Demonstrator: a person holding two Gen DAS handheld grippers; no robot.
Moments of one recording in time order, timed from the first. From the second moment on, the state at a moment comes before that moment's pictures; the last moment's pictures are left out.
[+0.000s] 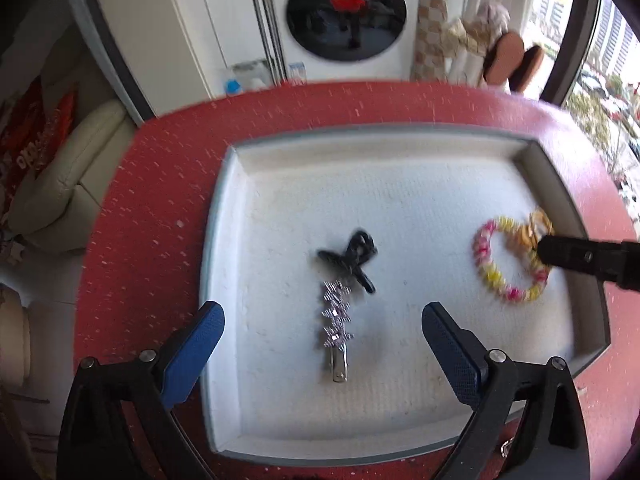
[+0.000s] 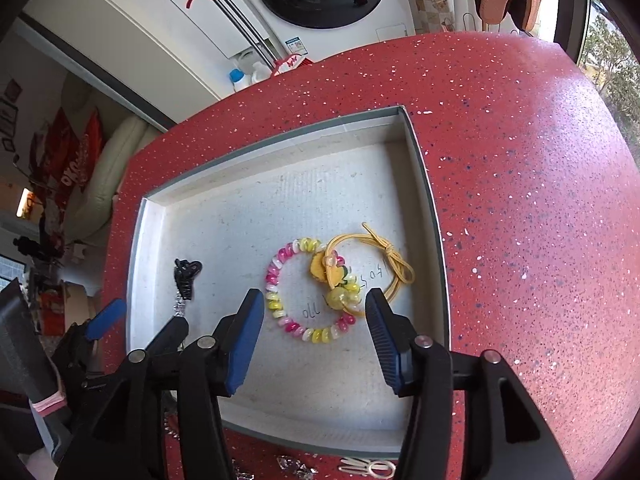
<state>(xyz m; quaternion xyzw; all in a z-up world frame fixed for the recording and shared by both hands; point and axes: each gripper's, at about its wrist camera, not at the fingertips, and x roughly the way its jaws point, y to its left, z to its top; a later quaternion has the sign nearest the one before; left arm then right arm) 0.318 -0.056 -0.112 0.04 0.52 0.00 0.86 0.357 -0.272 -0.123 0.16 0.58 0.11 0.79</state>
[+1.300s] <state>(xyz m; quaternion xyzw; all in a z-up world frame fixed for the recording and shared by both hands) 0.196 0.028 -0.122 -0.04 0.60 0.04 0.80 0.197 -0.257 -0.115 0.15 0.63 0.07 0.76</state>
